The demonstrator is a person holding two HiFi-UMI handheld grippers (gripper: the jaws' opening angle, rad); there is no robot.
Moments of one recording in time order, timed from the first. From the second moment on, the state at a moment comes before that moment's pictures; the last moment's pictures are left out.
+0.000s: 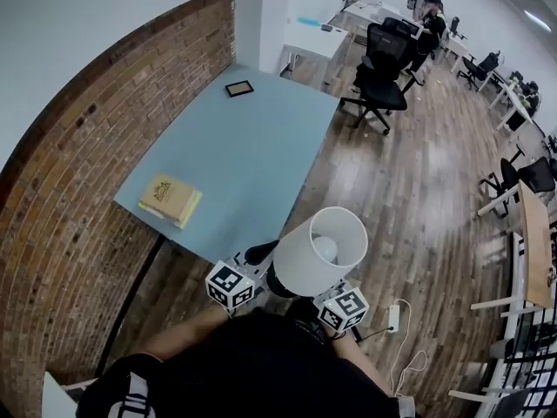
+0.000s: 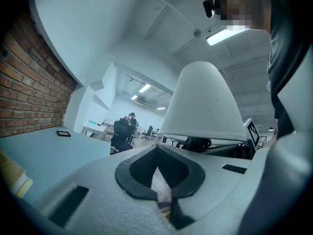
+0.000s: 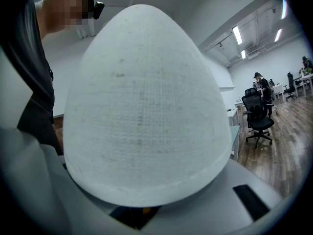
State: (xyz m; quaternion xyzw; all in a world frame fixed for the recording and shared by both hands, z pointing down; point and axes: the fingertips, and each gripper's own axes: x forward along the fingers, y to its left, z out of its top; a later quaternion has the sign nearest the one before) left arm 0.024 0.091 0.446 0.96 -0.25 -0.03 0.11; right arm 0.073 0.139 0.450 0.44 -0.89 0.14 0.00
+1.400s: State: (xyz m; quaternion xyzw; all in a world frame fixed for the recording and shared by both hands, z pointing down) left arm 0.260 -0.089 0.443 0.92 -0.37 -0.04 0.11; right arm 0.323 -0.051 0.449 0.34 -0.93 0.13 0.01
